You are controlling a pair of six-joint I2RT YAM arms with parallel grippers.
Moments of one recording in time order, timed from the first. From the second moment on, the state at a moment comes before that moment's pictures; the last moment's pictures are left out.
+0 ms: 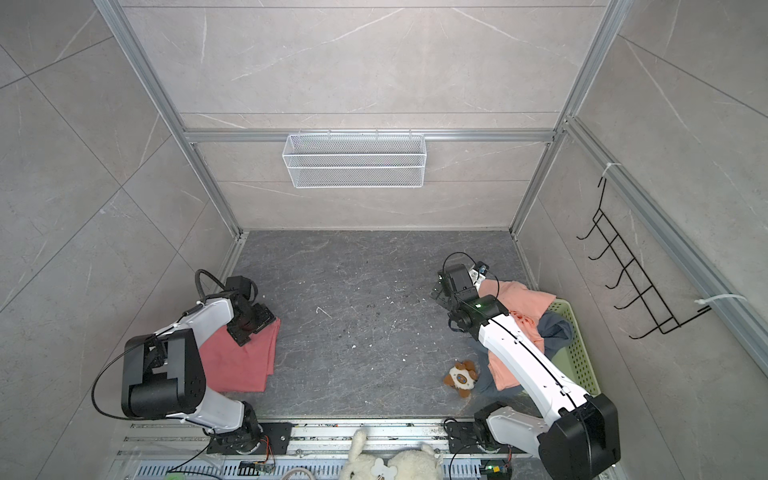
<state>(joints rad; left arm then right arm) 0.11 1.51 0.90 -0.68 -0.03 -0.59 0.40 1.19 0.99 -0.68 0.40 0.86</state>
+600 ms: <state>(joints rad) 0.07 1.28 1.20 -0.66 0.14 -0.43 0.34 1.15 0.99 -0.68 0.59 0.70</state>
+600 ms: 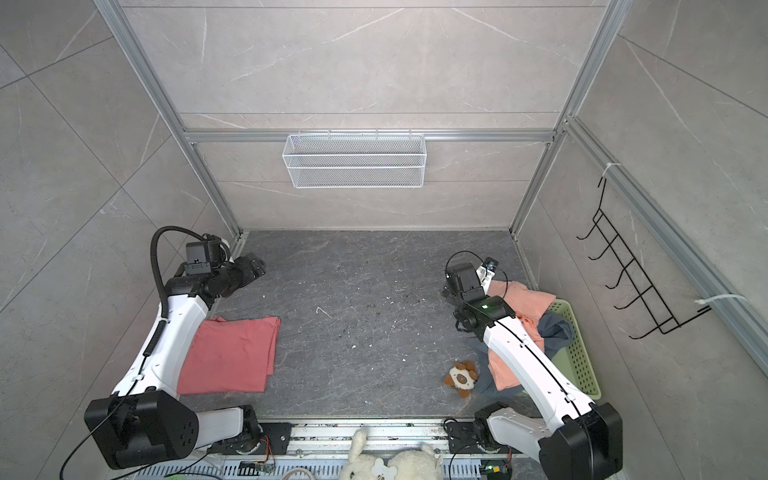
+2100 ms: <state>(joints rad) -0.08 1.22 0.34 0.34 -0.36 -0.07 0.16 0.87 0.46 -0.06 0.49 0.32</state>
